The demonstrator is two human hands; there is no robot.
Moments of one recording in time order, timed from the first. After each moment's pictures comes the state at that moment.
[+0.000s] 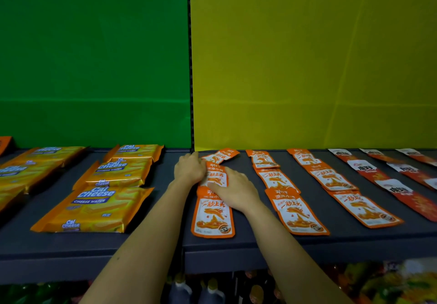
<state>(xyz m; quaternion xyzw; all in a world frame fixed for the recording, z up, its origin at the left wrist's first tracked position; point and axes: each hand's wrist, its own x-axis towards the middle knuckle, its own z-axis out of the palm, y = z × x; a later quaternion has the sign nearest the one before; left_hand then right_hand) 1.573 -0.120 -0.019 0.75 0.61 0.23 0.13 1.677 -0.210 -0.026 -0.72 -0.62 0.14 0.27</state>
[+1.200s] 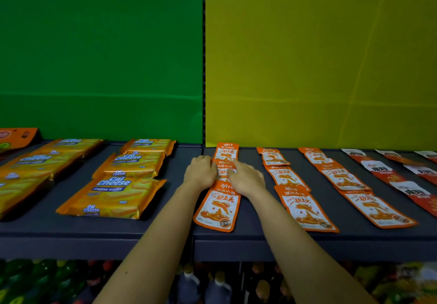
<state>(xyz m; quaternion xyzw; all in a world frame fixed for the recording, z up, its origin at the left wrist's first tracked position) 1.566 -0.147 -0.026 0.76 0.58 0.24 0.15 1.678 -0.194 -0.023 -0.75 -0.63 0.10 0.20</state>
